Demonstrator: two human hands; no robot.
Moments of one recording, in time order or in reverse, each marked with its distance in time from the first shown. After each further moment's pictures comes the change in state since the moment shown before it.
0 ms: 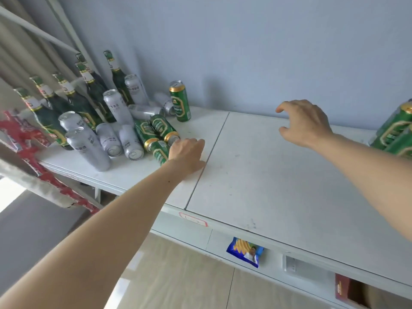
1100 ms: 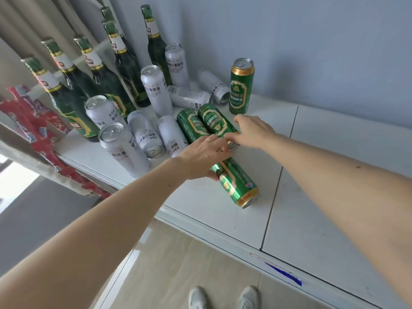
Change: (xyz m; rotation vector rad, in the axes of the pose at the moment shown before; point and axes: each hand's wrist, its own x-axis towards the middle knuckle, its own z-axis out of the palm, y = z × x) left_hand 0.059 -0.218 0.076 0.116 -0.061 0.523; right_hand 0.153 -0.269 0.194 0.125 -0.415 -0.119
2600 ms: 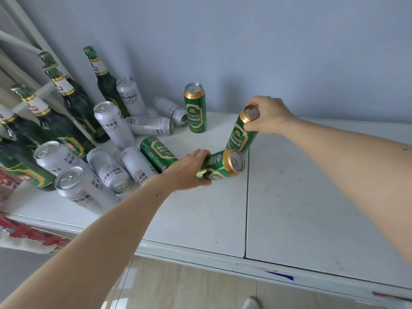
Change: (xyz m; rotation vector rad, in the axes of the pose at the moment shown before) left_hand 0.044 0.003 -0.005 -0.532 0.022 -0.086; right_hand -0.050 0.074 -0.094 0.243 0.294 0.238
